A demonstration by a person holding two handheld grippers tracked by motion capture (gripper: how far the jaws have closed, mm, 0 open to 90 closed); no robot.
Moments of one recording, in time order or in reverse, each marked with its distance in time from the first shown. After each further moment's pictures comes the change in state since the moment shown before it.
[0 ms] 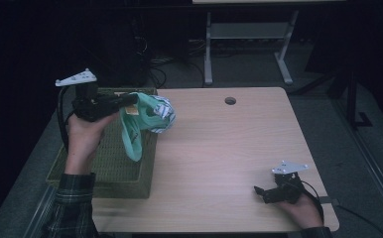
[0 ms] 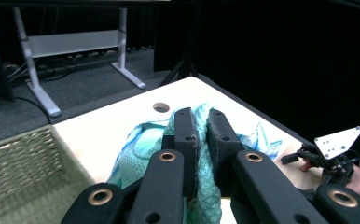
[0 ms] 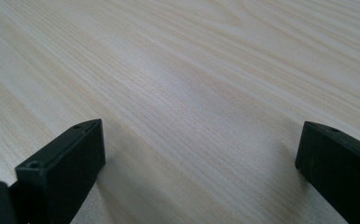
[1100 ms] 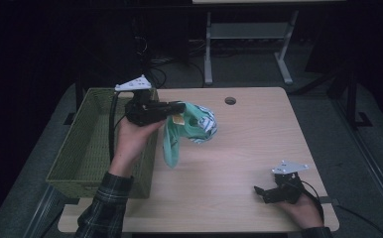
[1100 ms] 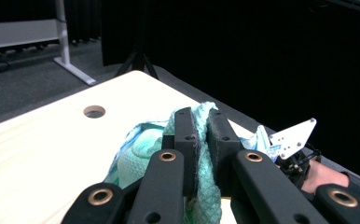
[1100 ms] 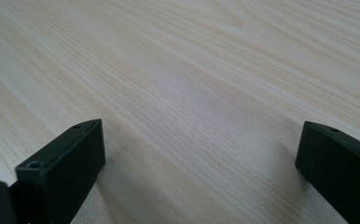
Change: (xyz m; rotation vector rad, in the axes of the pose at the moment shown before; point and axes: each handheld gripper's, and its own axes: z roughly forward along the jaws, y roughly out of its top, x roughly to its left) left arm -0.054 -0.010 0.090 0.043 -0.190 0.021; right arm 0.000 0.000 0.000 -0.004 0.000 -0.005
